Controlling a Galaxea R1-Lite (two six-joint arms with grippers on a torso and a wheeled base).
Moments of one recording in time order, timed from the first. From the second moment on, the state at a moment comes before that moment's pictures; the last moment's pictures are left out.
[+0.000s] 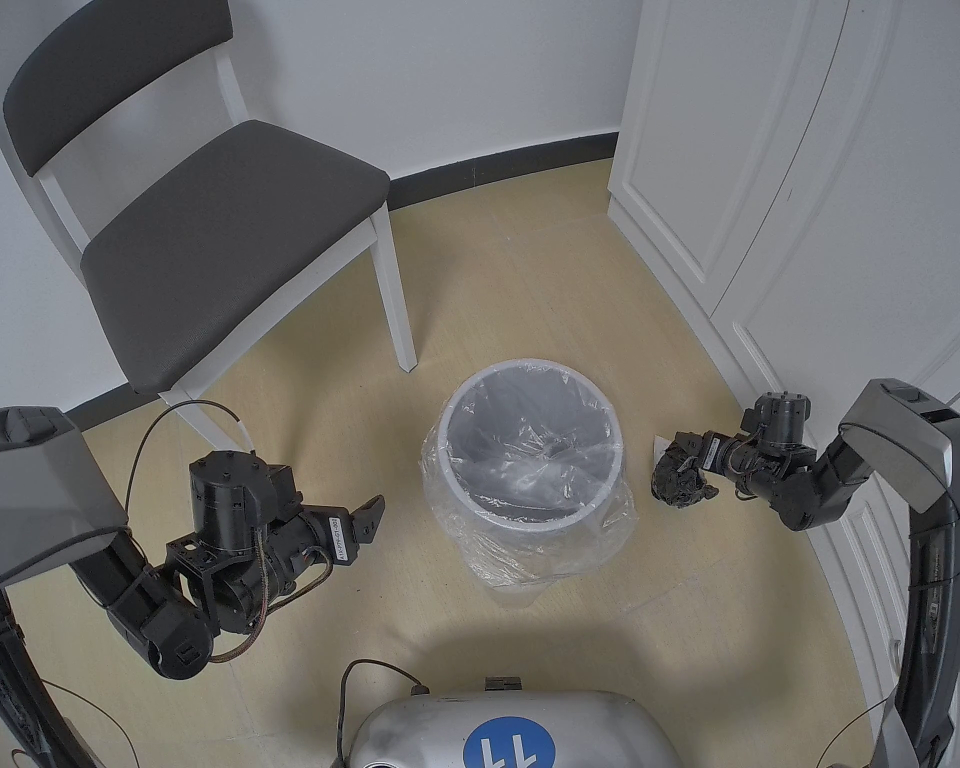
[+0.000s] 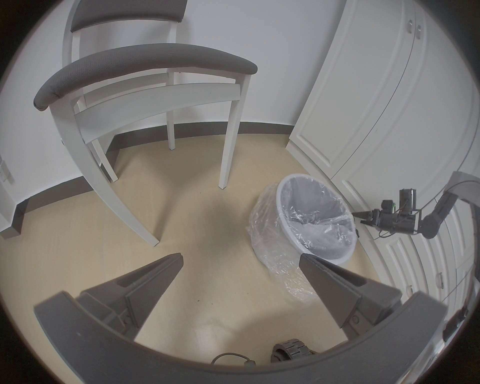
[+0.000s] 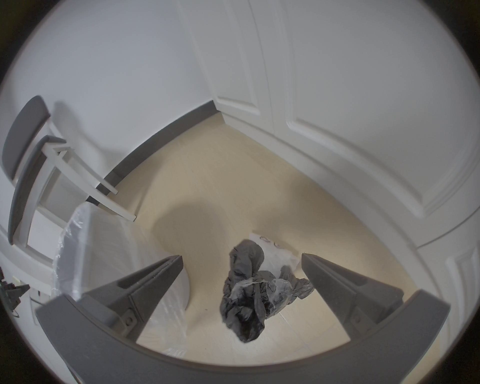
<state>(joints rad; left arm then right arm) -0.45 1.97 -0.47 -1.15 0.18 -0.24 0.06 2.40 -1.15 -0.89 0.04 0.31</state>
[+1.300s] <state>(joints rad) -0.43 1.97 -0.33 -1.44 0.26 -0.18 0.05 2.39 -0.98 -0.95 0.09 0.12</state>
